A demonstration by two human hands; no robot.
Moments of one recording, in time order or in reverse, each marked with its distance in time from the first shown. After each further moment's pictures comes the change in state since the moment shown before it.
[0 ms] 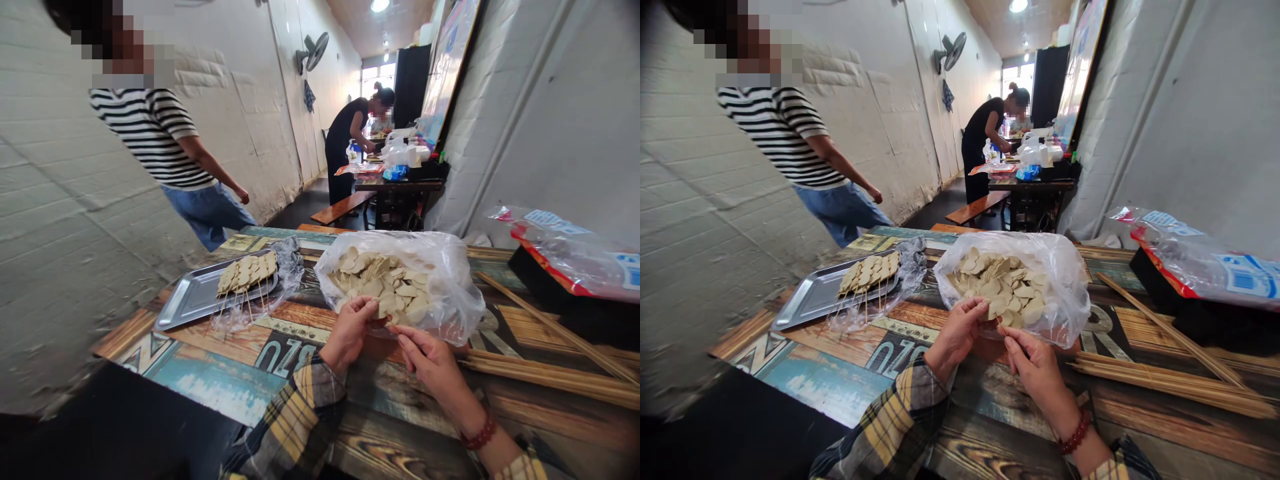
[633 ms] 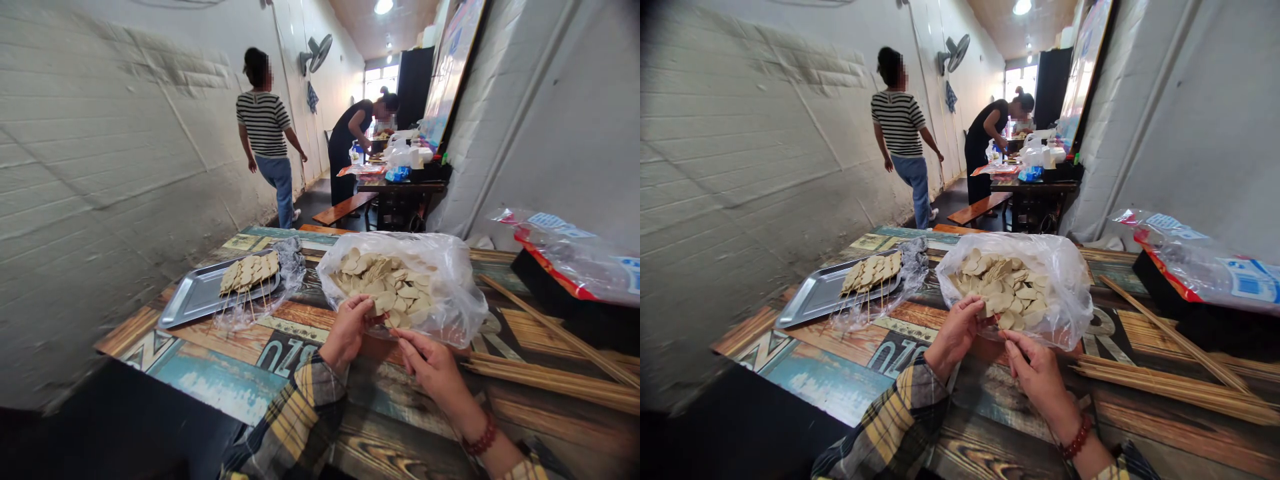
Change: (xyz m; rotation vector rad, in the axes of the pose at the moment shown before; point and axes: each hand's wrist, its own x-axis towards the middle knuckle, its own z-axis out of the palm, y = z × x) left_hand -0.001 0.007 -0.001 -0.065 0.035 0.032; right_hand -0.002 0.002 -0.001 -0.162 0.003 -0.035
